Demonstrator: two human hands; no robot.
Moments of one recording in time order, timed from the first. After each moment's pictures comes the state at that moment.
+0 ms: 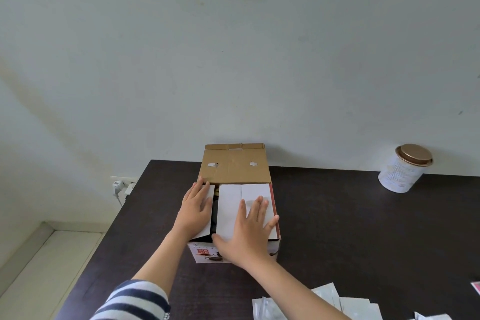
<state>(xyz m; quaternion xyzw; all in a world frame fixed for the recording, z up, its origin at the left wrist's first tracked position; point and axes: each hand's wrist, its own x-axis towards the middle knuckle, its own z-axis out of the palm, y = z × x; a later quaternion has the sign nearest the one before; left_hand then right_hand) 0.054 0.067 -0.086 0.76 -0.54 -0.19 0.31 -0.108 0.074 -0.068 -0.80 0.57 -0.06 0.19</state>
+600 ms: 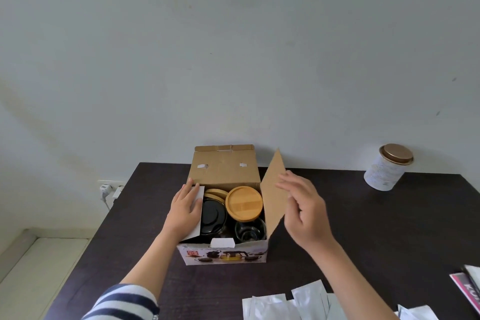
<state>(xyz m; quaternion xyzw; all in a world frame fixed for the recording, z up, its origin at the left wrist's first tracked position) 0.049 0.069 -0.083 0.76 -0.53 -0.21 0.32 -0.231 0.037 -0.005 -0.78 0.34 -0.51 0.17</state>
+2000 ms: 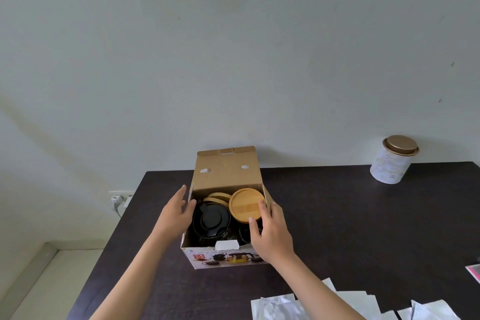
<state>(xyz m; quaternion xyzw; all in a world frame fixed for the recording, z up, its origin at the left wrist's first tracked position) 0.054 0.090 -0.037 0.78 -0.47 -0.24 0.32 -0.175 0.044 -0.103 -0.77 0.56 -0.21 0.24</state>
